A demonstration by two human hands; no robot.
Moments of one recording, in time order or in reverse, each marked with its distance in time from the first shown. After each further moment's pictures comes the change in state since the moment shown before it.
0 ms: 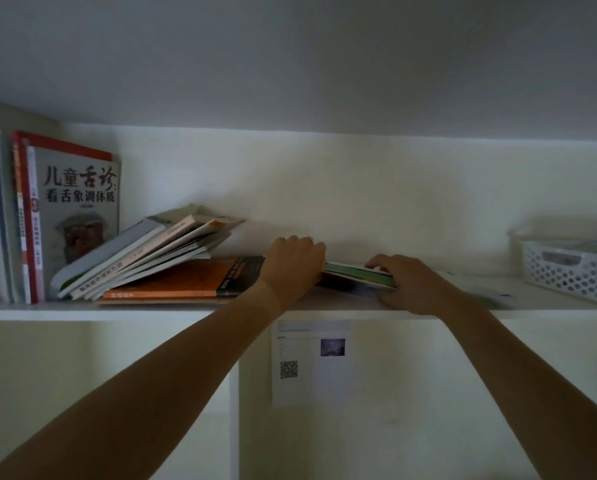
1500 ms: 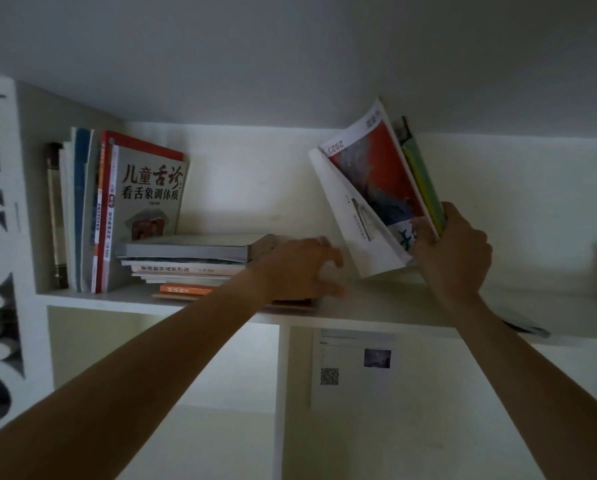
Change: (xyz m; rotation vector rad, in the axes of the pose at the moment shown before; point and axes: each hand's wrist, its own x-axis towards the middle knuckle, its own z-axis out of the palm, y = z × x) left_hand -0.033 -0.092 0.009 -0.514 -0.149 0.121; right_hand 0.040 -0.088 -0.004 0.214 0.897 0.210
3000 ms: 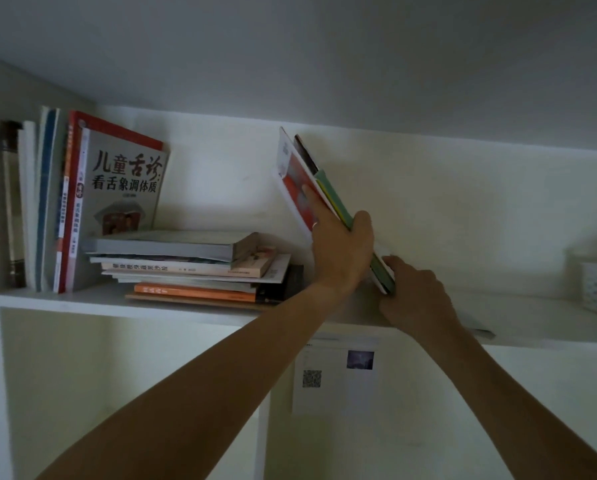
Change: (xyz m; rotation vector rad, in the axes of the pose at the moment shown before) left_hand 0.064 0.092 0.019 -1.183 0.757 -0.505; right_hand -0.042 -0.002 -0.002 -0.289 -0.703 0.105
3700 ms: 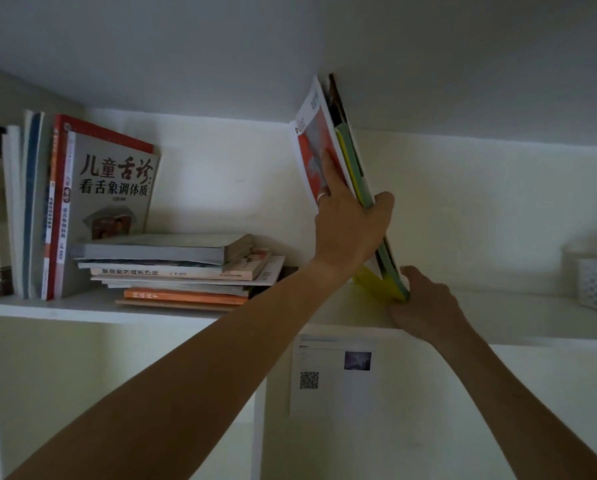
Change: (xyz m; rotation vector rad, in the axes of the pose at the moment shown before) left_hand 0.010 0.031 0.012 0.240 -0.057 0.117; right_hand -0.004 0.022 -0.006 0.140 -0.128 0.203
